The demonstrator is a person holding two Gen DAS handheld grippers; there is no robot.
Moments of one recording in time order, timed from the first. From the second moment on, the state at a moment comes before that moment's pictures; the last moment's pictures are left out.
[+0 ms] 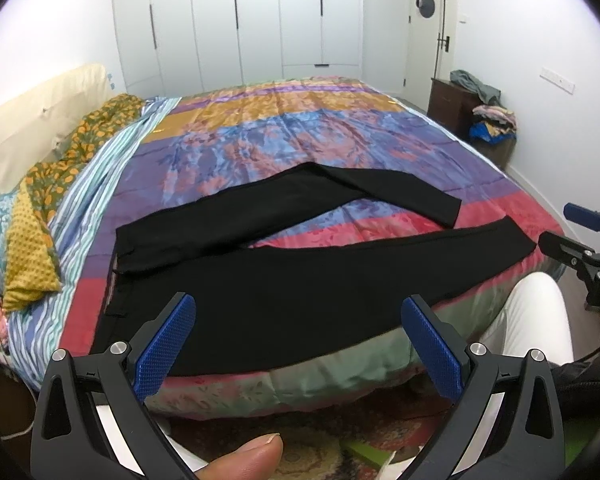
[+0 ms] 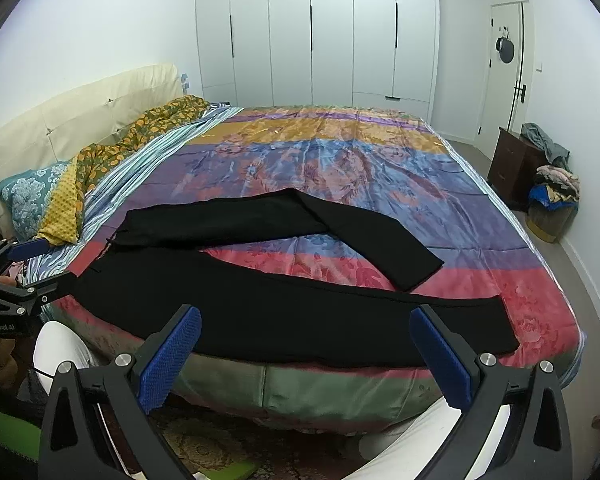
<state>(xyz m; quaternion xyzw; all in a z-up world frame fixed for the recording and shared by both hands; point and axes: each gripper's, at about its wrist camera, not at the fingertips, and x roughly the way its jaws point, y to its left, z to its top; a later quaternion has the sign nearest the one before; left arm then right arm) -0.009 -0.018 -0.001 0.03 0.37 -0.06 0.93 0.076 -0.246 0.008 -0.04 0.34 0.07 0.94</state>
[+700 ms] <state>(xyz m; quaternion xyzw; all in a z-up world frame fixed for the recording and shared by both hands) -0.004 -0.016 0.002 0.05 0.37 -0.04 0.93 0.080 -0.246 0.004 -0.04 0.34 0.05 0.94</state>
